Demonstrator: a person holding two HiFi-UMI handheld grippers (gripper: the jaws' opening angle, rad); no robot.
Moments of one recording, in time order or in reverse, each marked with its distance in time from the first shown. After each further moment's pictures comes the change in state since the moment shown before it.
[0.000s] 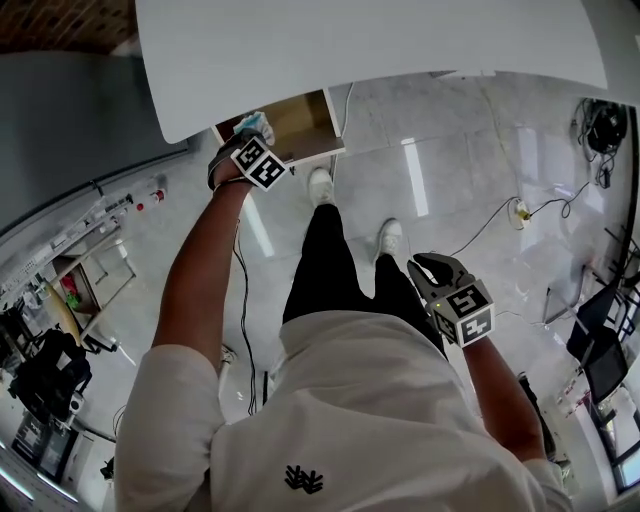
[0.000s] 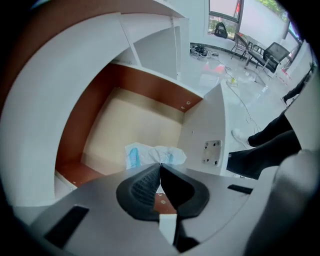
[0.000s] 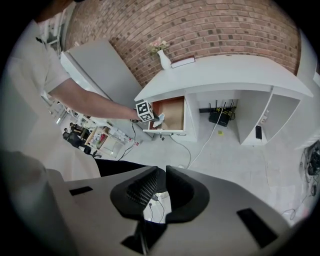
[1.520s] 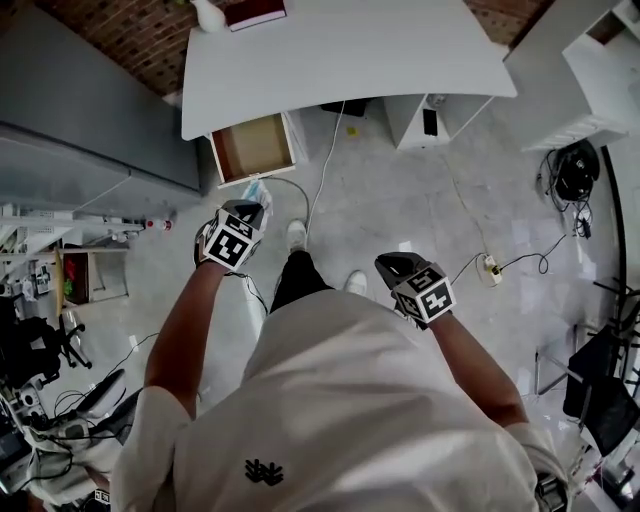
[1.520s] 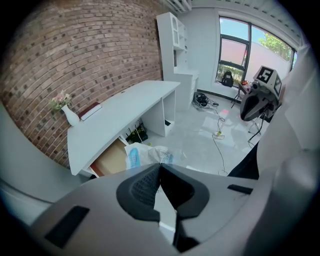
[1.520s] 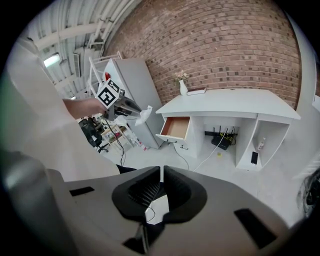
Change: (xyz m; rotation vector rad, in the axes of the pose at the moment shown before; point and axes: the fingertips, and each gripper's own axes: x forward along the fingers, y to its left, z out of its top) left arm -0.423 -0.302 0.106 -0.293 -0.350 -0.003; right arm -0.223 -0.025 -0.183 -0.276 -0.236 0.055
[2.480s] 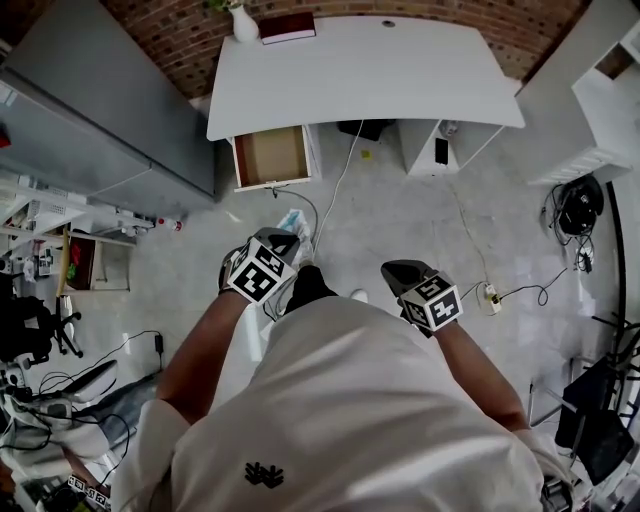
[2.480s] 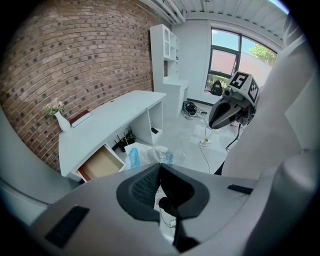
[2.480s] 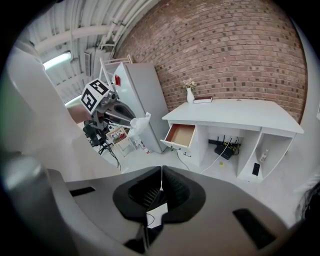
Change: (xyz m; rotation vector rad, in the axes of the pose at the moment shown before) left arm -0.064 -0.097 0.011 0.007 -0.088 -0.096; right arm -0.021 0.030 0.023 -0.084 -0.055 0.033
